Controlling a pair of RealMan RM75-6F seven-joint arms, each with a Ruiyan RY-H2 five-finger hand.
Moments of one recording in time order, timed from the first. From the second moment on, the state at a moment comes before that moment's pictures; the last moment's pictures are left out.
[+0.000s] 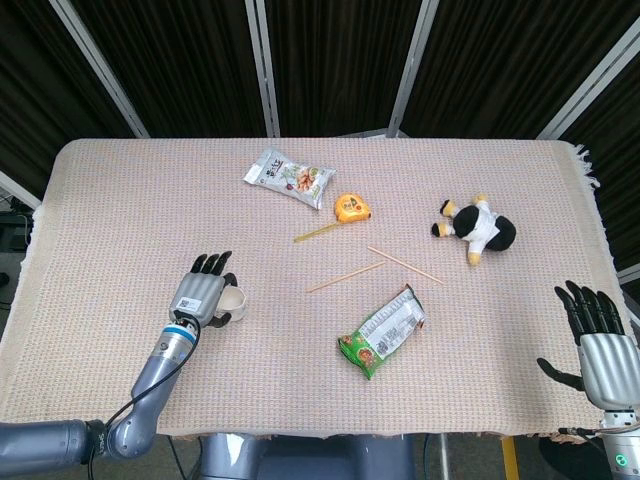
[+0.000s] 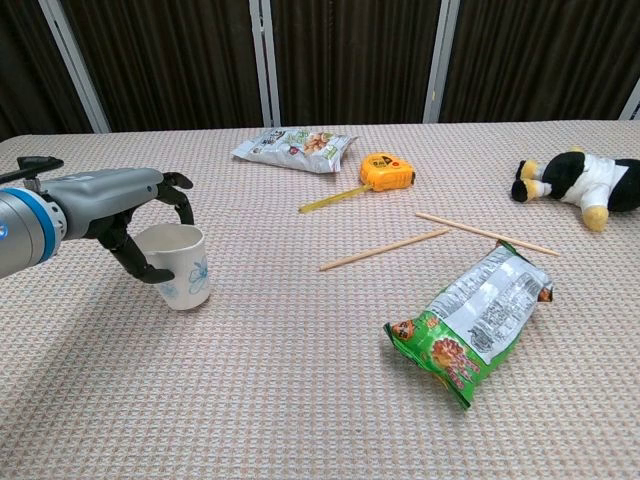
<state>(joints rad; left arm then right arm) -0.67 -1.55 -0.22 -1.76 0.74 1.11 0.75 0.06 -1.11 0.06 -1.60 -1.55 1.54 0.02</state>
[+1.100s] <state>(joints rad) -0.62 -1.46 -0.16 -1.65 0.87 0.97 0.37 0.05 -1.11 0.05 -1.61 -1.56 1.54 0.01</state>
